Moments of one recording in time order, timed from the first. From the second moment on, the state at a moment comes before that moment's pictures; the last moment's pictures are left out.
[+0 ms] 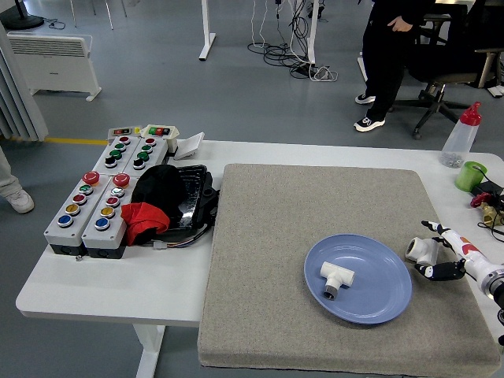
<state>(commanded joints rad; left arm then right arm) -0.08 0.00 -1.18 -0.24 0.65 0.27 0.40 0.61 -0.35 0.95 0.85 -1.47 -0.04 -0.07</state>
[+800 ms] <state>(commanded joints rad) -0.09 0.00 -1.17 -0.24 0.64 0.27 0.40 0.61 -0.35 0.91 0.80 -1.40 -0.09 -0.02</state>
